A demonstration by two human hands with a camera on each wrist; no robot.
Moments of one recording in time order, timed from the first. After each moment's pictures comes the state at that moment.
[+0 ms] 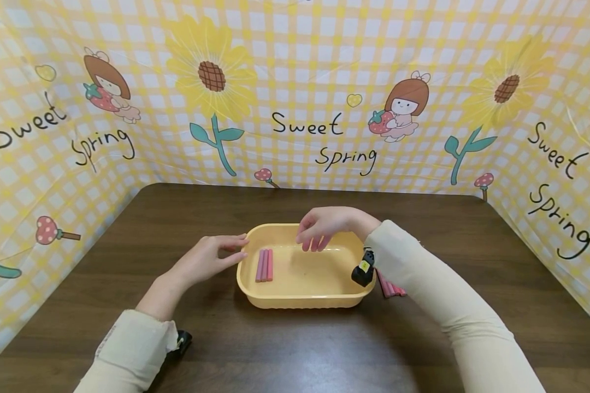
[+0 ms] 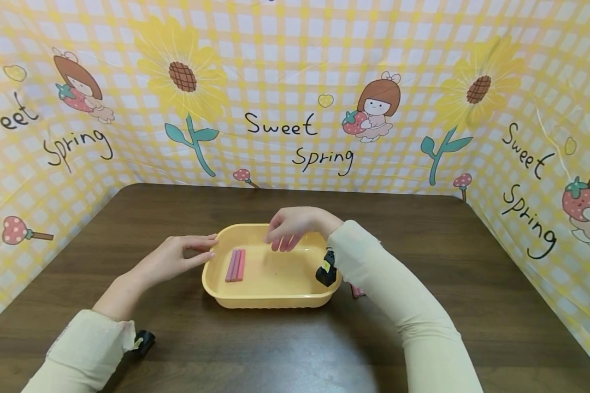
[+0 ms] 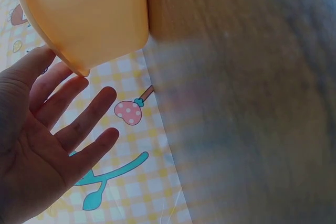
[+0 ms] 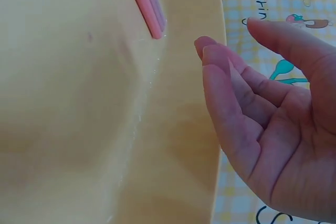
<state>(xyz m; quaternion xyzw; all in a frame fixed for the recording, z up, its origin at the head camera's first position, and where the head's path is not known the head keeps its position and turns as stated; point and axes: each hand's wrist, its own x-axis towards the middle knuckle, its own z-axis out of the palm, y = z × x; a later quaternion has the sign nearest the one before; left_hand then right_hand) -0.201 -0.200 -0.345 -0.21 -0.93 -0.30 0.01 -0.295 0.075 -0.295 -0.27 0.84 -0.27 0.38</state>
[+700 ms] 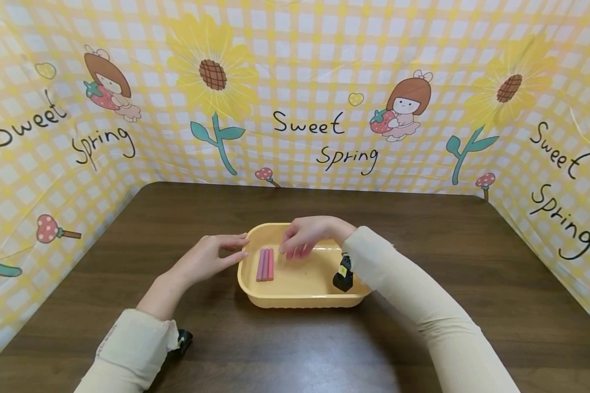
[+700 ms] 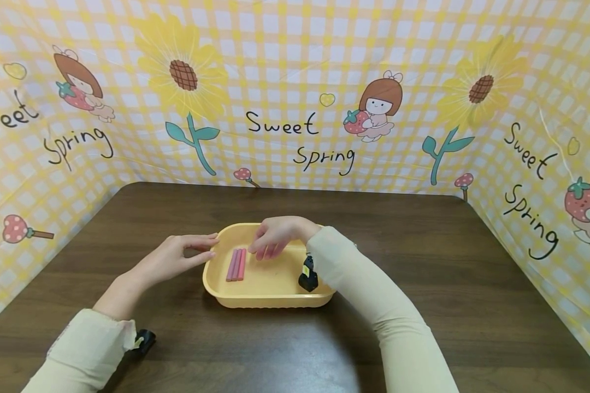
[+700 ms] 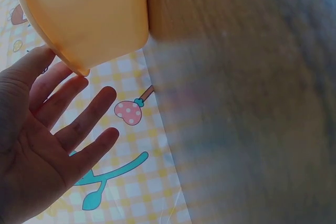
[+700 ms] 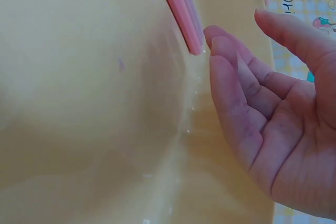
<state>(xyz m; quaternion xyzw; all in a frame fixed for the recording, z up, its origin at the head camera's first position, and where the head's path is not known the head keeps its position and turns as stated) -0.202 -0.201 -0.346 -0.21 -0.93 -0.30 0.02 -0.303 0.042 -0.327 -0.28 0.82 -0.28 0.41</state>
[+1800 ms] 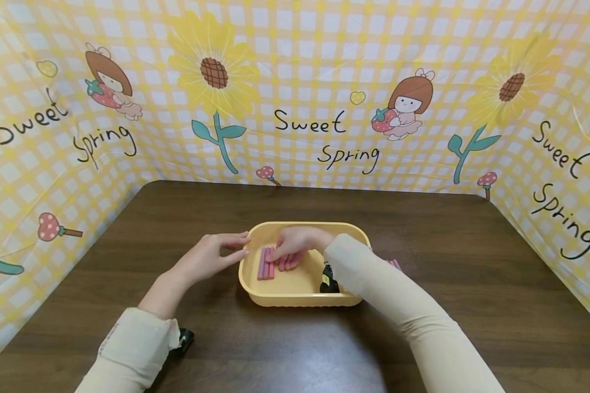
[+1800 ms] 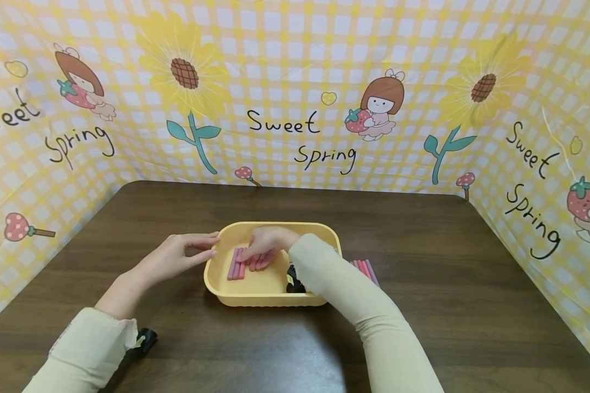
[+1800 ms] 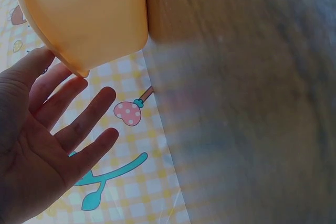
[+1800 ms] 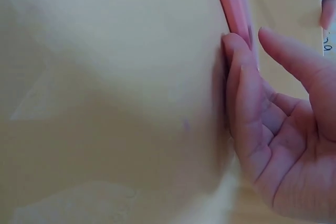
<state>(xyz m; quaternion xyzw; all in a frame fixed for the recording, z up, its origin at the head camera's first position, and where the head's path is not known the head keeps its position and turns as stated) -0.201 -0.200 -0.344 -0.21 -0.93 -0.30 0.02 -0.294 0.009 -0.353 -0.21 0.83 -0.29 0.43</state>
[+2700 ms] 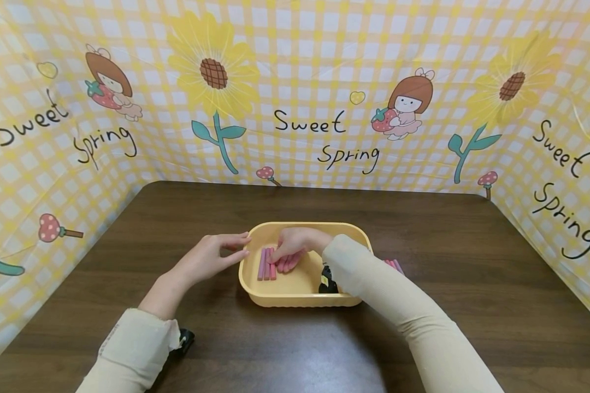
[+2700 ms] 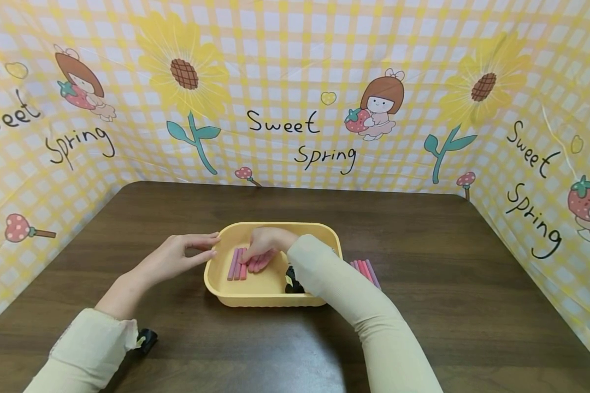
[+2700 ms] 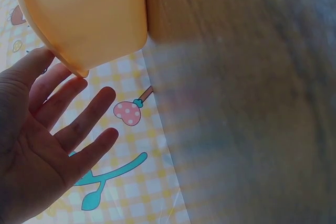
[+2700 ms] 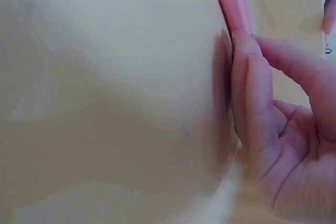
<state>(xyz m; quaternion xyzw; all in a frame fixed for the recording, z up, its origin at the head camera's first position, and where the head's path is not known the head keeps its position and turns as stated) -0.203 -0.199 -0.346 -0.21 -0.93 -0.30 0.03 -0.293 0.005 -0.355 -0.19 0.83 -0.30 0.43</state>
